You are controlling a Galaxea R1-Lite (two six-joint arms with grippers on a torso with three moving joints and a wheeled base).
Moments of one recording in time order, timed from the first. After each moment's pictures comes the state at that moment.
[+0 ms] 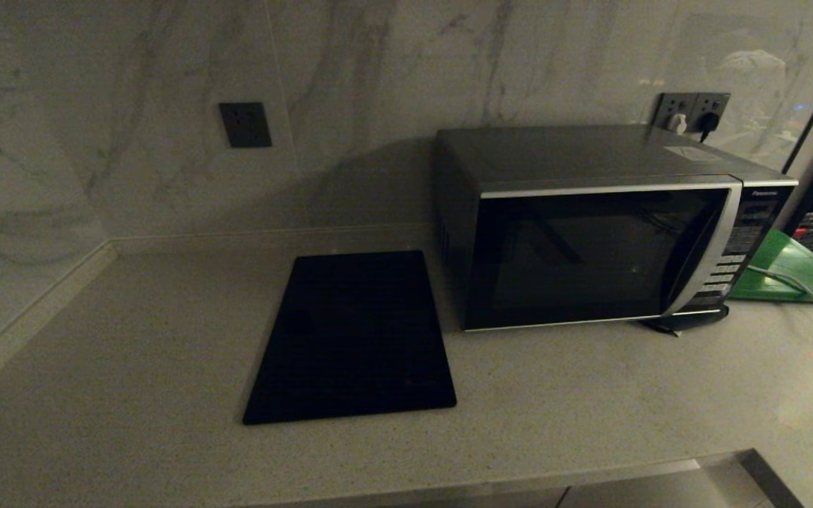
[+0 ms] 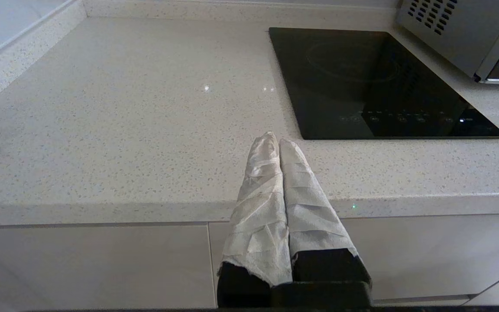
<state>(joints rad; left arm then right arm) 0.00 0.00 0.00 -0.01 0.03 -0.07 0.00 0.00 -0.02 0.00 -0.04 0.06</state>
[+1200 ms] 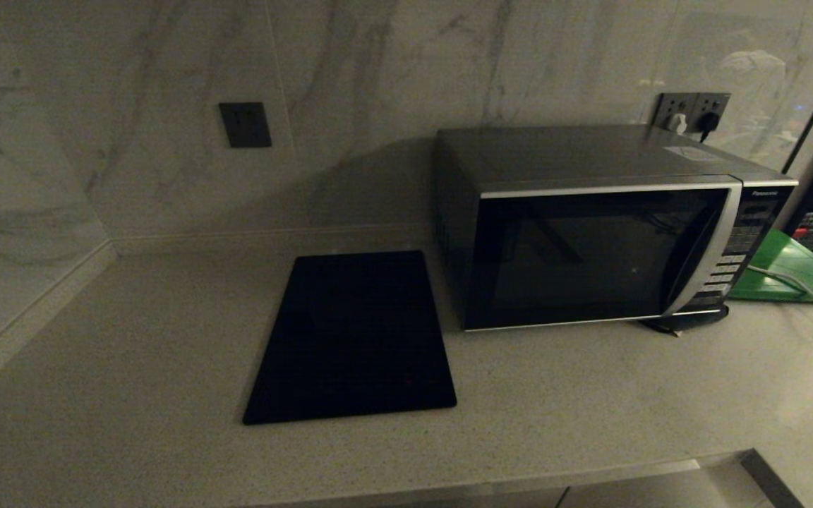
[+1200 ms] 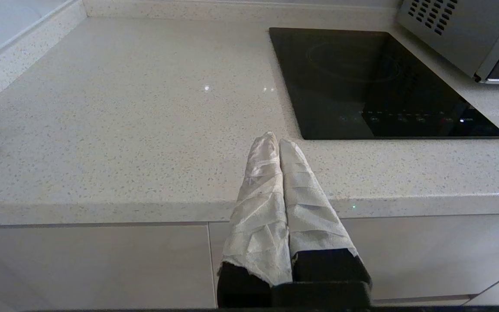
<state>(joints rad) 0.00 0.00 0.00 -0.01 0.03 -0.07 0.00 0.00 0.00 0.01 -0.04 0.14</state>
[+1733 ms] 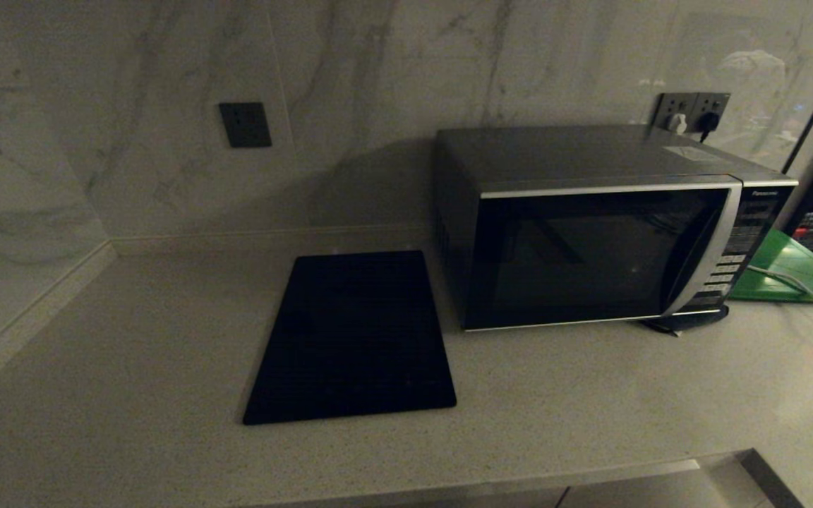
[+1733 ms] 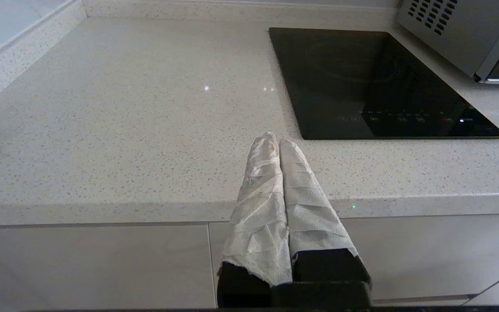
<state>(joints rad) 0.00 0.00 0.00 -0.01 0.03 -0.07 0.00 0.00 0.00 0.01 -0.04 0.14</state>
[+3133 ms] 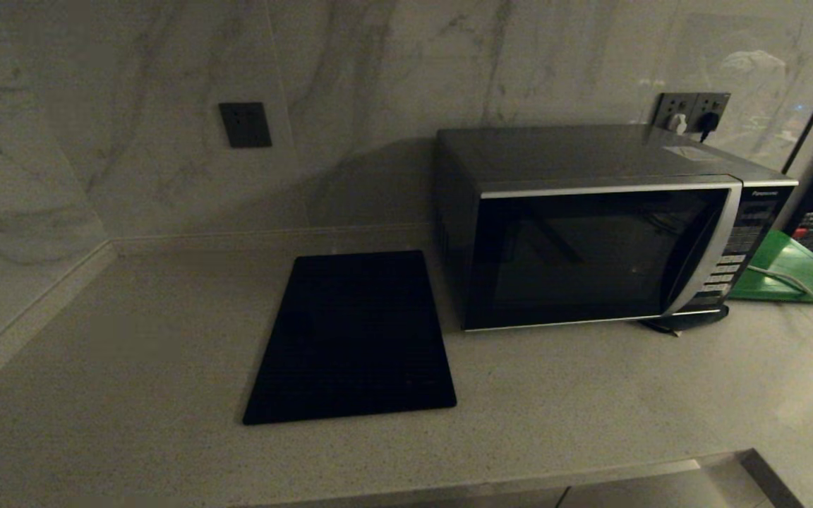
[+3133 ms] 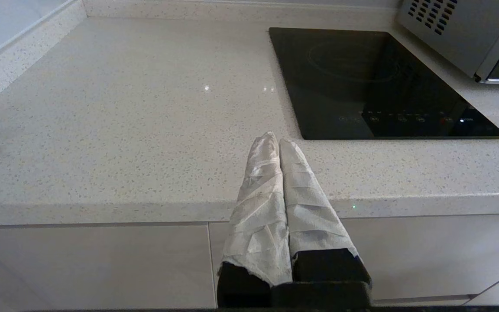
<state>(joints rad) 0.00 0.00 0.00 -0.01 0.03 -0.07 0.00 0.00 0.00 0.01 -0.04 0.14</state>
